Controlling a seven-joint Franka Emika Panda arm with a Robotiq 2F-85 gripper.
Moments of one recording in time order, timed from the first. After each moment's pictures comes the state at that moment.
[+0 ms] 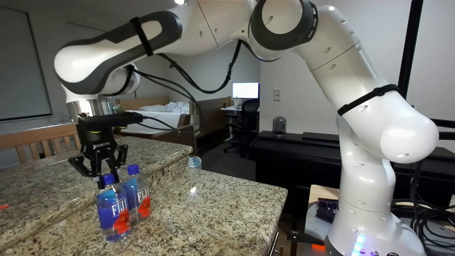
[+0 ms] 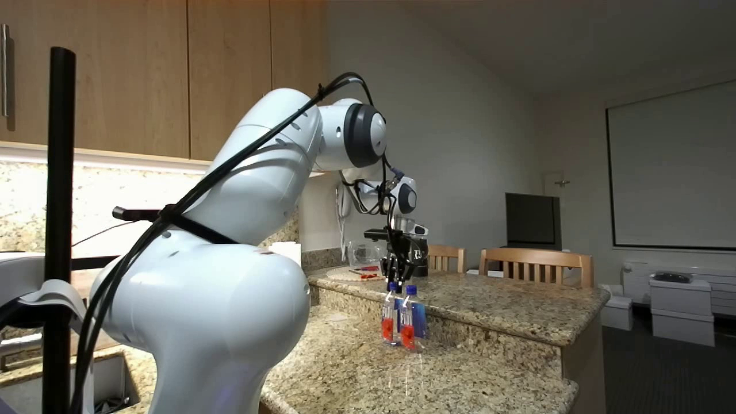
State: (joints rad) arm 0.29 0.57 0.11 -1.41 0.03 1.86 0.46
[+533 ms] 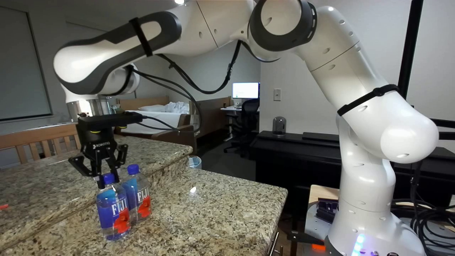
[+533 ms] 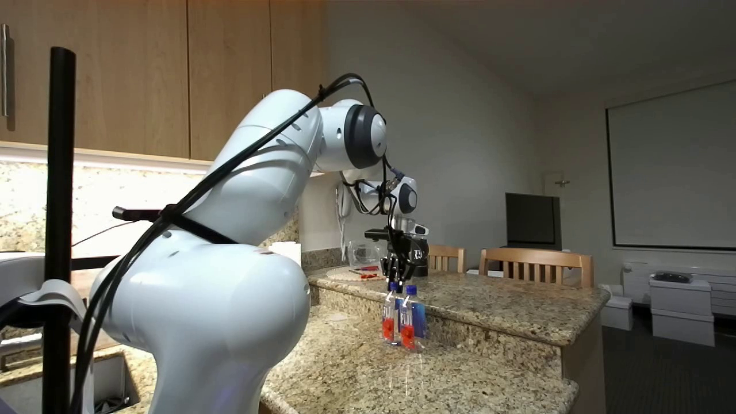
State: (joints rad) arm 0.29 0.58 0.10 -1.40 0.03 1.85 0.46
